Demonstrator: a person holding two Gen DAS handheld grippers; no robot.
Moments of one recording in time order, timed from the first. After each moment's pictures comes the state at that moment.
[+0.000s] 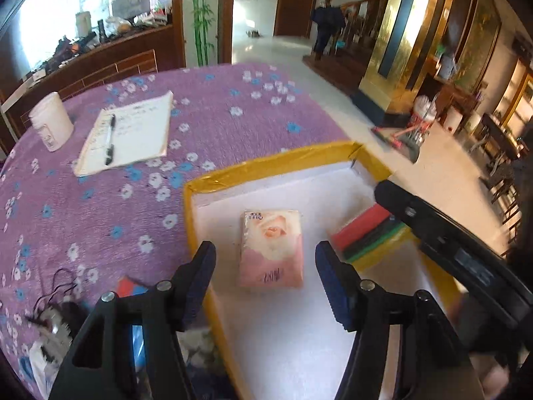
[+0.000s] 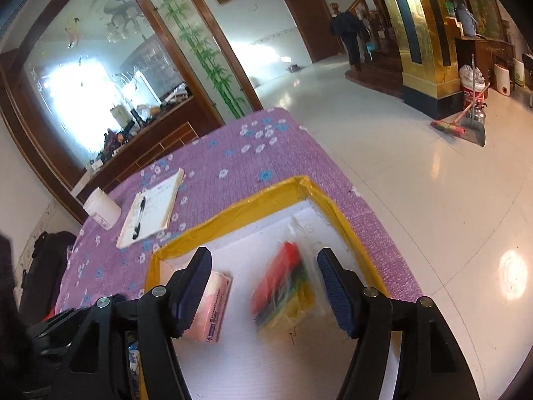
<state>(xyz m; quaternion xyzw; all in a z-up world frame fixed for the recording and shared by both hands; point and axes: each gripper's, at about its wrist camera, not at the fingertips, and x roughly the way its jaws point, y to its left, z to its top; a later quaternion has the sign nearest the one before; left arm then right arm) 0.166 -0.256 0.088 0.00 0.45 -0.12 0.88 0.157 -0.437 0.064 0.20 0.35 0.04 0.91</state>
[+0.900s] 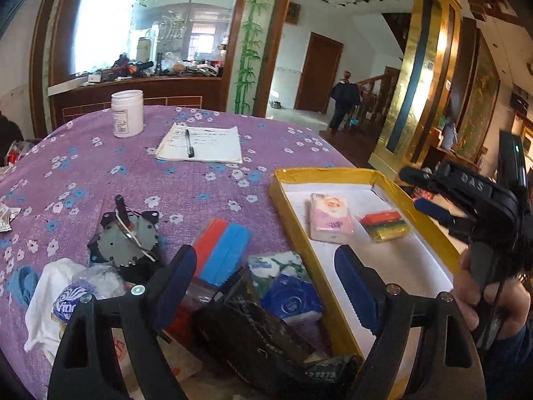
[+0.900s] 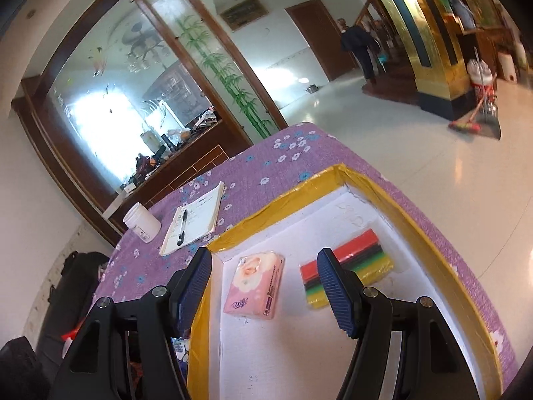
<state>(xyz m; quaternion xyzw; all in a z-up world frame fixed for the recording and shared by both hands) 0.051 -0.149 0.063 -0.07 0.30 -0.07 0.95 0.105 -0.412 0.063 0.26 0.29 0.09 0.92</state>
